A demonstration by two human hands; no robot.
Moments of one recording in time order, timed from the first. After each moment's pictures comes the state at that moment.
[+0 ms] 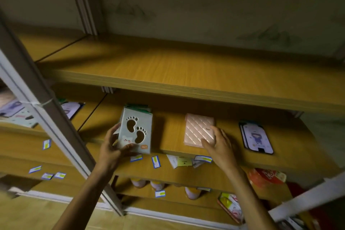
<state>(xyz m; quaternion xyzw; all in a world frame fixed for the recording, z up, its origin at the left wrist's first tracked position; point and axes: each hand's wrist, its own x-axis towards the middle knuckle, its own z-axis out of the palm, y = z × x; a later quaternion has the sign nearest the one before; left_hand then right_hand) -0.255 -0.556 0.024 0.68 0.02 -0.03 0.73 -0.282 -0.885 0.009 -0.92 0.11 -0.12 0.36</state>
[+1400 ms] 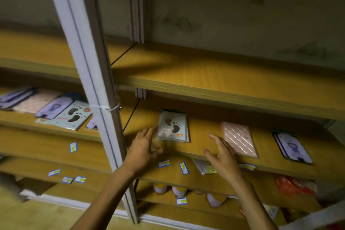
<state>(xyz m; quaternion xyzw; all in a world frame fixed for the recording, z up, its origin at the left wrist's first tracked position) -0.210 -0.458 0.026 0.92 -0.19 0.04 0.33 -0.275 -0.729 0.025 -0.93 0.06 -0.09 0.35</state>
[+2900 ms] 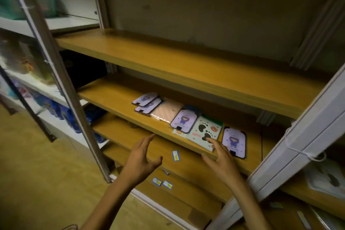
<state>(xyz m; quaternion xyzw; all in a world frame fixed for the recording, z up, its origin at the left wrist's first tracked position) -0.185 -0.007 0.018 0.92 -0.01 0.12 0.37 -0.133 -0.281 0.007 -0.90 -0.09 0.01 0.42</state>
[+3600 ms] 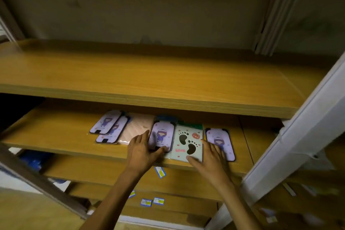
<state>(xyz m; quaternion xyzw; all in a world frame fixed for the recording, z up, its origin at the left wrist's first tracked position) -0.008 -0.035 -0.009 0.95 -0.08 0.08 0.28 -0.076 -0.268 -0.020 -0.97 0.09 -0.06 0.23</state>
